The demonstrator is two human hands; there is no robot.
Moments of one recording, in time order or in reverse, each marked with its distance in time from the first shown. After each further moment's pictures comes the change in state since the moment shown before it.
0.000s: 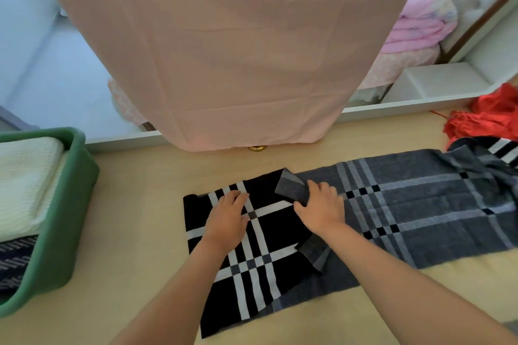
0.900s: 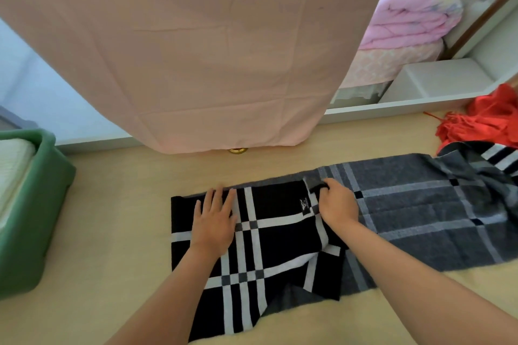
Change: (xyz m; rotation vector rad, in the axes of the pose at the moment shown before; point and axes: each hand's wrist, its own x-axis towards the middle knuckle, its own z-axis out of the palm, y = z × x) left_hand 0.016 0.036 0.026 0.279 -0.053 -0.131; right_hand 0.036 0.082 -0.020 0.446 0.139 0.122
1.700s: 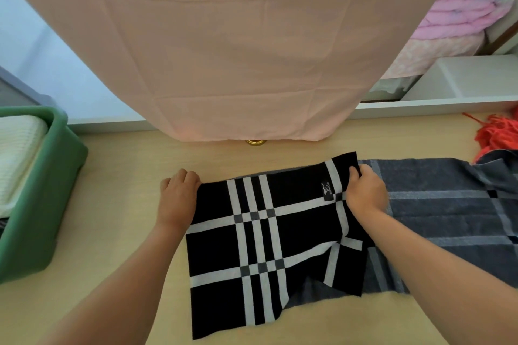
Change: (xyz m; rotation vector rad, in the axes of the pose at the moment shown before) left_hand 0.031 -0.107 -0.004 -0.098 0.464 -0.100; right_hand 0.048 0.004 0.013 0.026 0.161 0.092
